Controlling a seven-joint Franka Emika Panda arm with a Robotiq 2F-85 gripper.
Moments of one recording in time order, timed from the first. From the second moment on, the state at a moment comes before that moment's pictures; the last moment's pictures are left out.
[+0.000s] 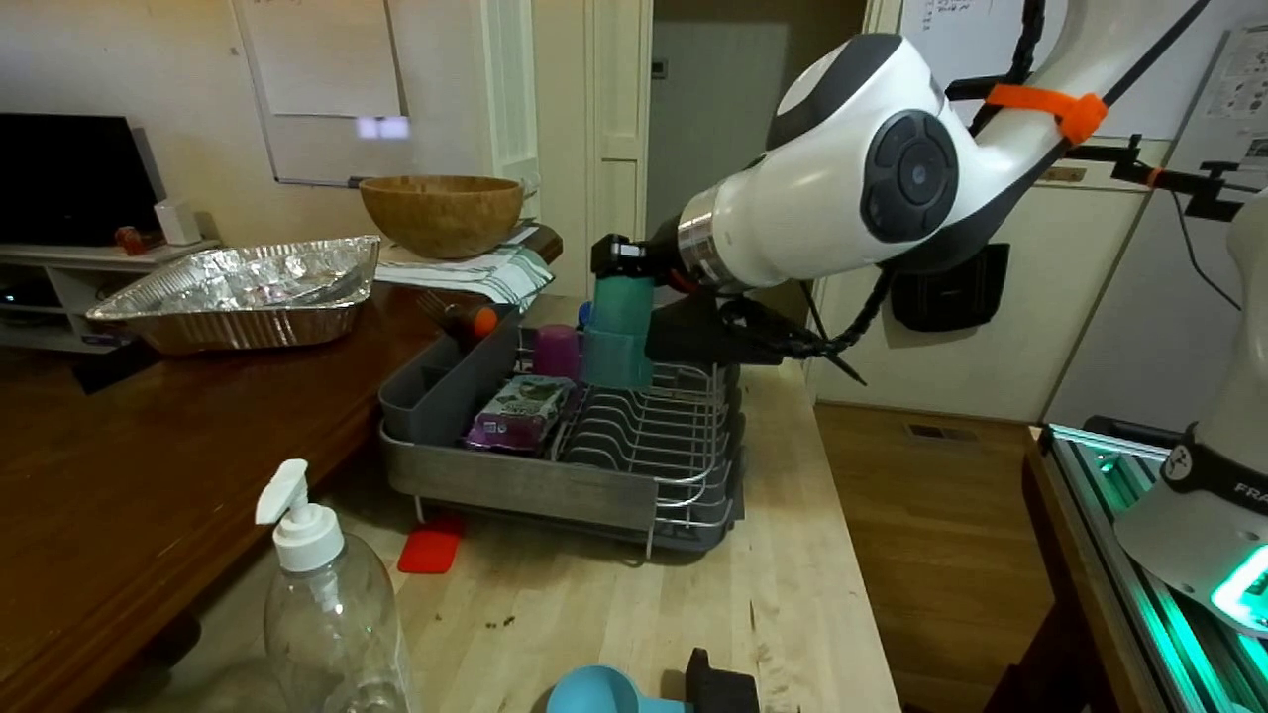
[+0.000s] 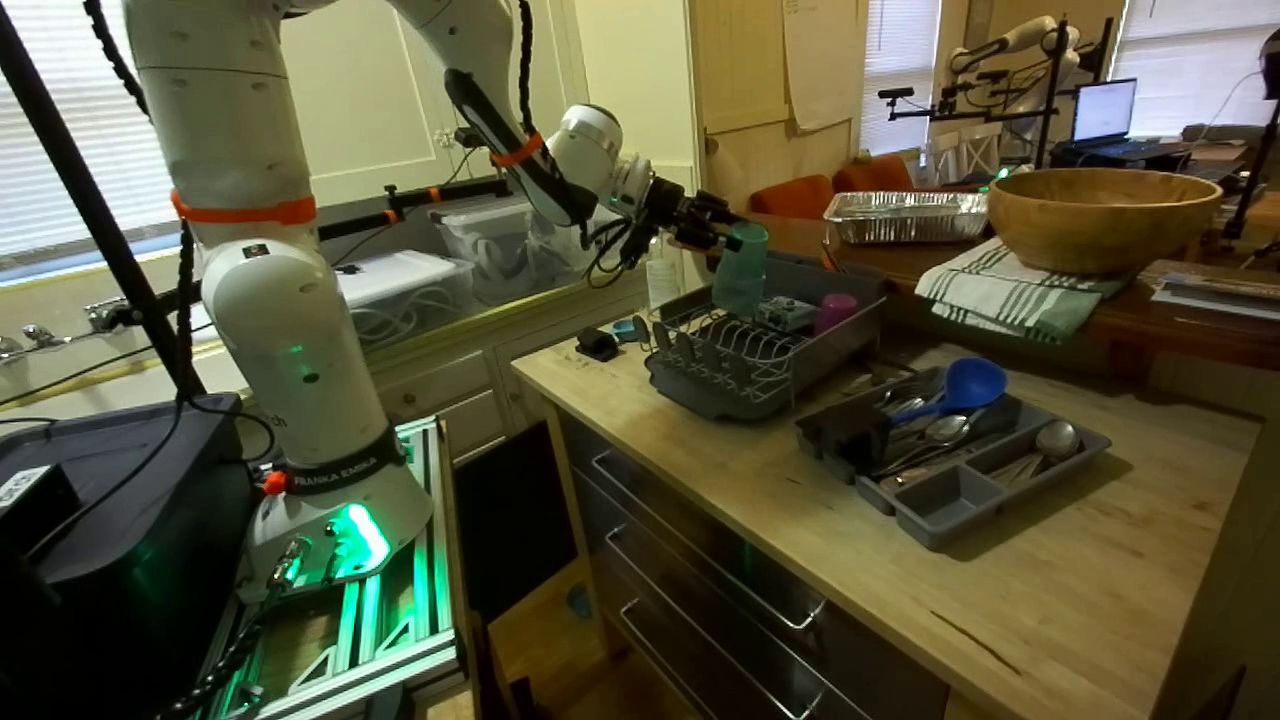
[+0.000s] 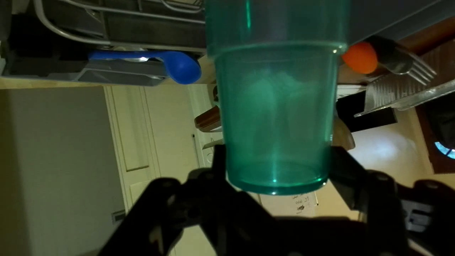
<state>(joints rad) 0.25 0.12 0.16 -2.25 -1.67 2.23 2.53</state>
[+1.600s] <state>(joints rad) 0.16 0.38 0.15 -2.10 -1.72 1.98 2.50</state>
